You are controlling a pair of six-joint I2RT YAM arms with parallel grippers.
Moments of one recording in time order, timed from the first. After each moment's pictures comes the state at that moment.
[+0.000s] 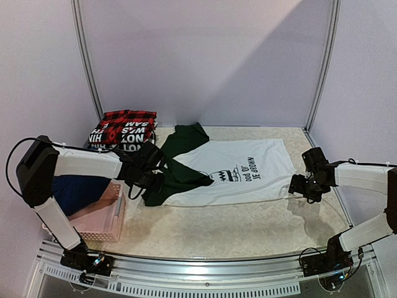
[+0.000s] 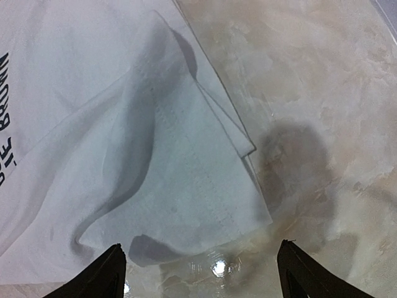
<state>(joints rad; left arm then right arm) -0.69 1.68 0.95 -0.34 -0.28 -0.36 0.24 1.33 0.63 -0.42 0.16 0.63</state>
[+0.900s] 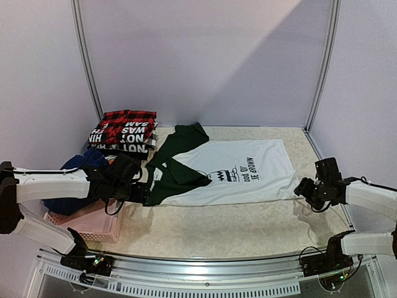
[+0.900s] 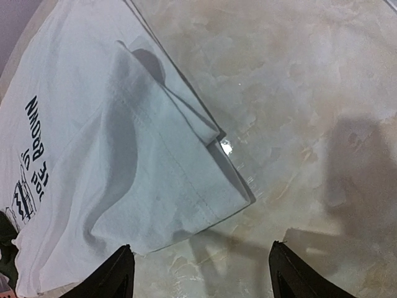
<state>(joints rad) -0.70 1.30 0.65 -0.36 -0.28 -0.53 0.17 1.09 0.44 -0.30 0.05 0.81</state>
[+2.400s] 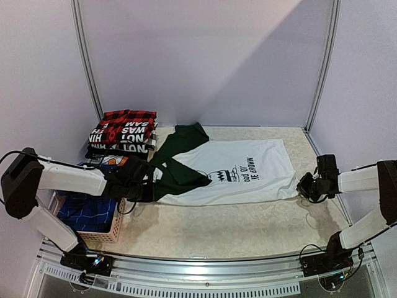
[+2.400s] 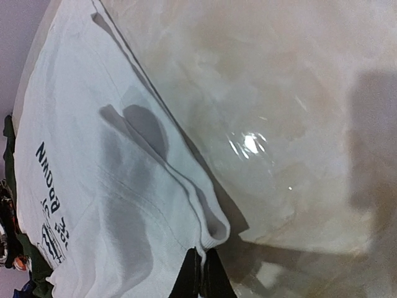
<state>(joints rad) -0.70 1.50 0.67 -0.14 -0.17 -0.61 0.02 1.41 0.48 0.00 -0.15 0.85</state>
